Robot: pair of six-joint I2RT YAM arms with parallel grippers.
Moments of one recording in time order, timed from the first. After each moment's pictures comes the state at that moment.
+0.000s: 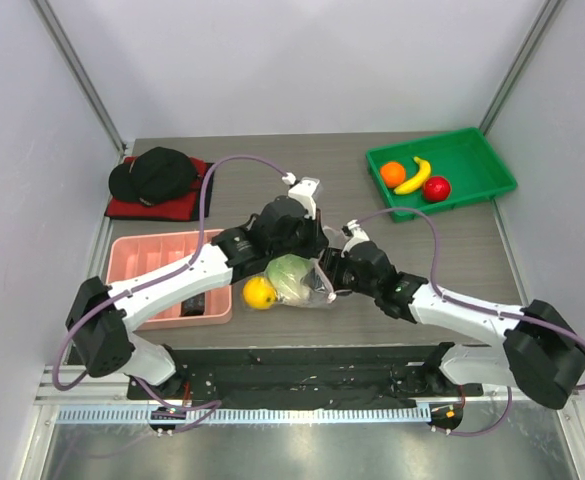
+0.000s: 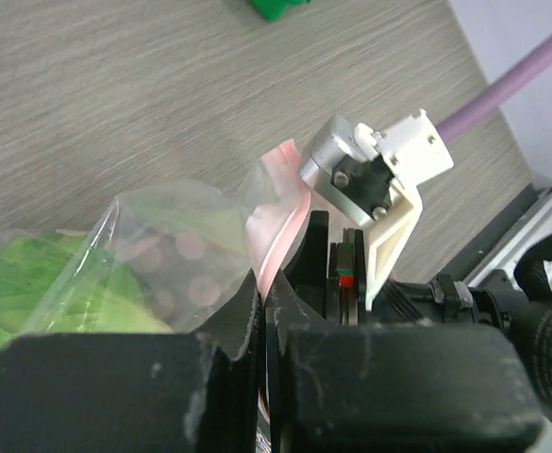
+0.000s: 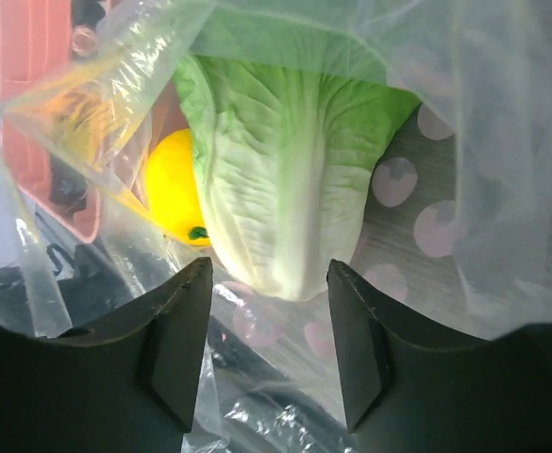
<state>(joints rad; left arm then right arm) -0.94 1.45 1.19 -0.23 -0.07 -0.52 0.79 1.19 0.56 0.10 -0.08 0.84</state>
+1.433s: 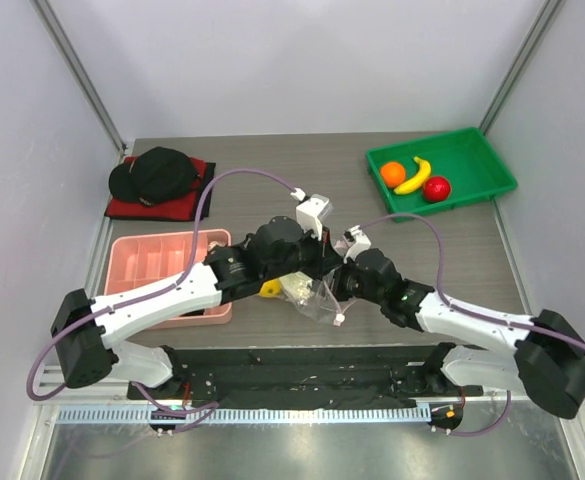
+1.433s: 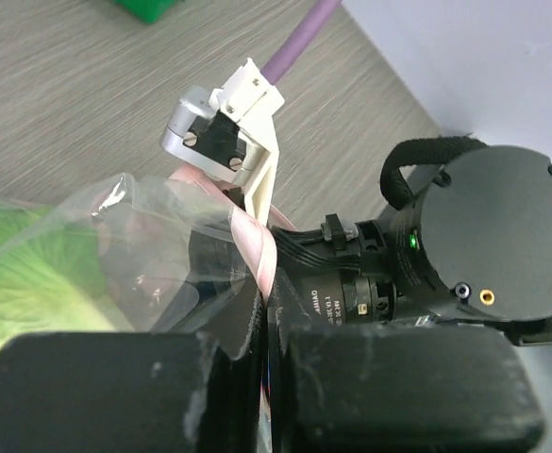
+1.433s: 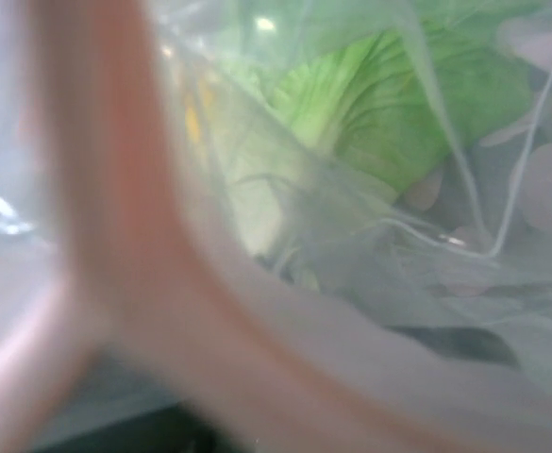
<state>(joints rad) -1.03 1.35 1.10 -0.13 -0.02 -0.49 0.81 1.15 0.46 0.23 -0.10 0.81</state>
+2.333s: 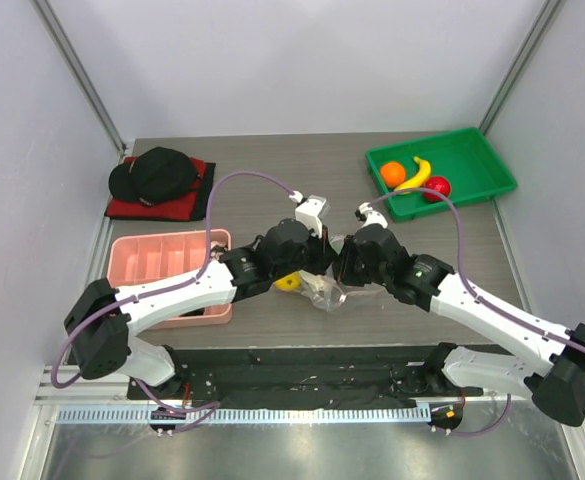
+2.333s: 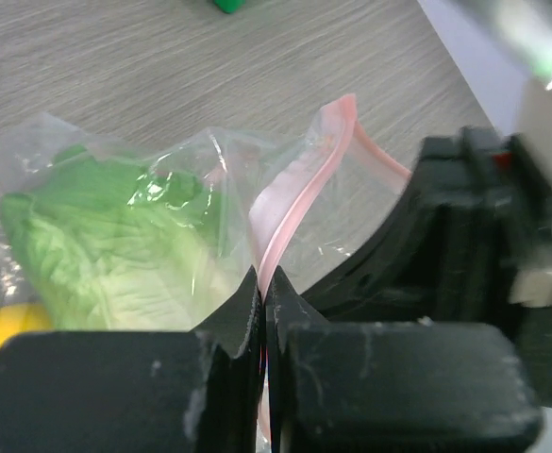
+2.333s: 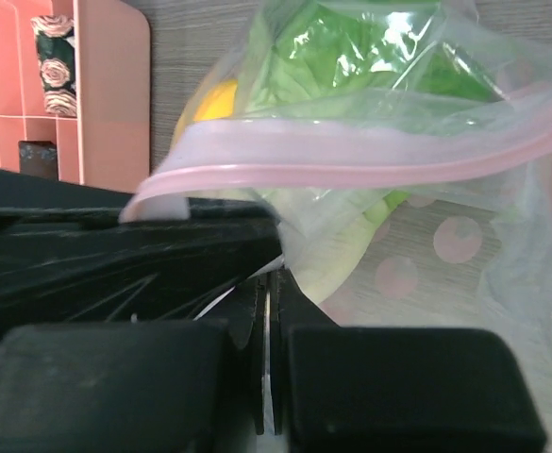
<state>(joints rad) -1.01 1.44 1.04 -0.02 -0.09 -0.53 0.80 1.07 0.82 -0.43 0.09 0.81</state>
